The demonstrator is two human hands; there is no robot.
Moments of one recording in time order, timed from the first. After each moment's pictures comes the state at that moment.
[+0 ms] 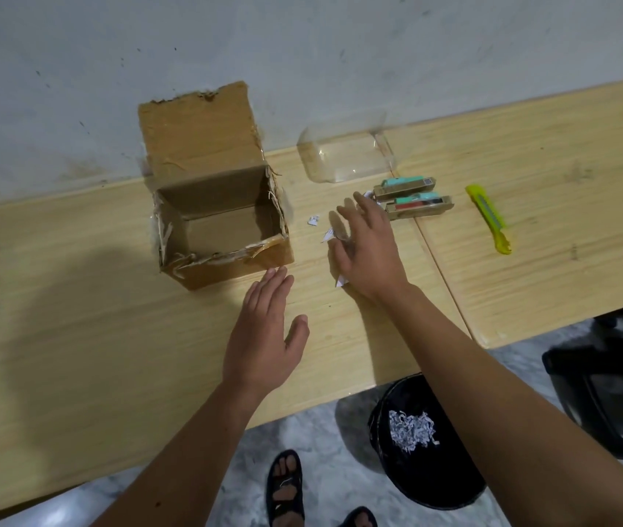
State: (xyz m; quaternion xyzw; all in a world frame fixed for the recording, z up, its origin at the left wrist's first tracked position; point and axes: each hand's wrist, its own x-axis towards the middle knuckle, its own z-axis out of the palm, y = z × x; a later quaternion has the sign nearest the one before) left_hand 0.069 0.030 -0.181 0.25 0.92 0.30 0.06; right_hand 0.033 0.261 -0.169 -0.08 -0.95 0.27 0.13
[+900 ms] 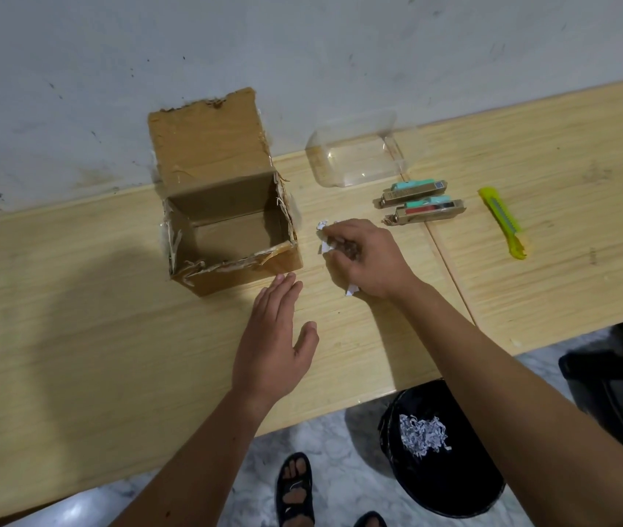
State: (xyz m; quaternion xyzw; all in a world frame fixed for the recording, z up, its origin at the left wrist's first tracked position) left_hand 0.070 0.030 -0.181 0.25 0.91 0.32 0.06; right_hand 0.025 0.262 -0.157 0.01 -0.92 0.38 0.07
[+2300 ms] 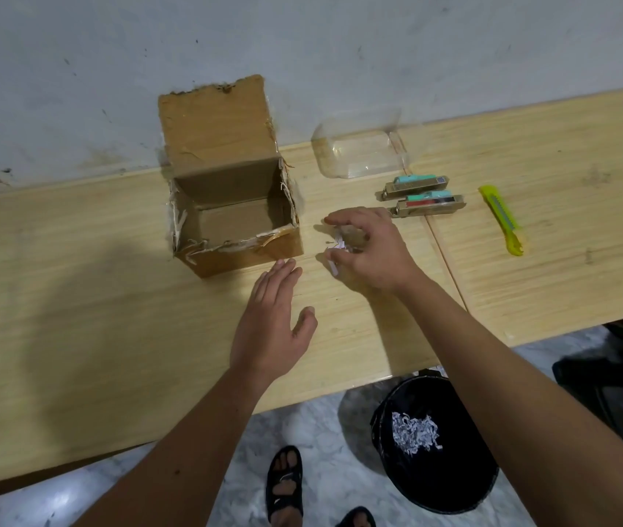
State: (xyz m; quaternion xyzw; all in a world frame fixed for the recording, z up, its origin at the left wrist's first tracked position) left_hand 0.071 0.032 -0.180 0.24 0.92 0.31 0.03; right_hand 0.034 0.261 -0.147 -0.03 -0.91 0.42 0.06
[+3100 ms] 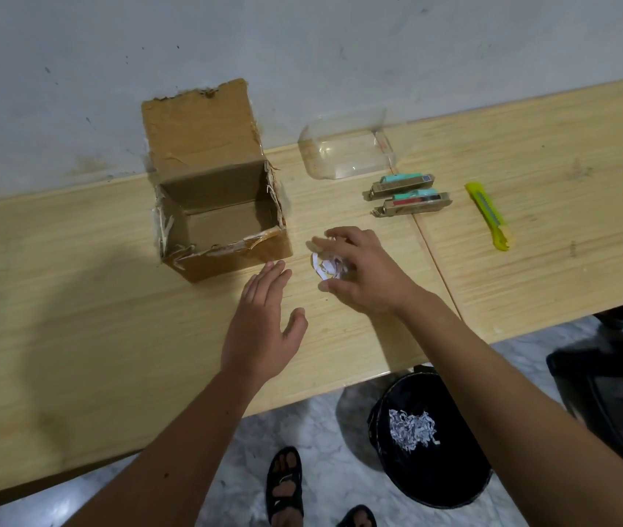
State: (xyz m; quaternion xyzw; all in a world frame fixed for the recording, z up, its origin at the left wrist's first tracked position) left_hand 0.070 0.034 -0.179 0.24 0.92 0.32 0.03; right_hand 0.066 0.266 -0.155 0.04 -0.93 0.35 -0.04
